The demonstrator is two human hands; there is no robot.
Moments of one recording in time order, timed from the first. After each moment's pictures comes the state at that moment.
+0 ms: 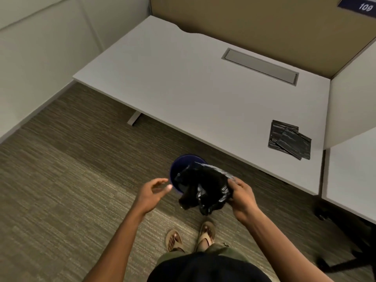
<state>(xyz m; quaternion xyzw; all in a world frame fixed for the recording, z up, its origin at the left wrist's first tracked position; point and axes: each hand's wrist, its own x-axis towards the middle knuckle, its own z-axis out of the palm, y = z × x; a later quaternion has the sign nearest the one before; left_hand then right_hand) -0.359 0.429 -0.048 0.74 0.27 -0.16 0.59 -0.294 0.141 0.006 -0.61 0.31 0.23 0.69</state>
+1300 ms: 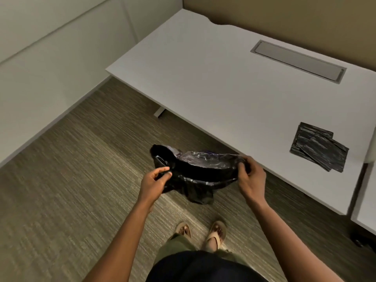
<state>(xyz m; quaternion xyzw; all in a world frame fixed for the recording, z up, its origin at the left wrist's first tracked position) -0.356 0.389 -0.027 0.71 0.40 -0.02 0.58 -0.230 0.112 -0.010 -0.82 0.00 0.08 0.56</state>
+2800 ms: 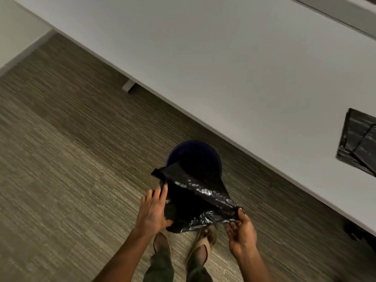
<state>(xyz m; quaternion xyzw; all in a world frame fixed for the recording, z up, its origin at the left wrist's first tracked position) -0.298 0.389 -0.310 0.94 0.13 -0.29 0.11 -0.244 0.128 -0.271 -0.48 0.55 0.20 0.65</state>
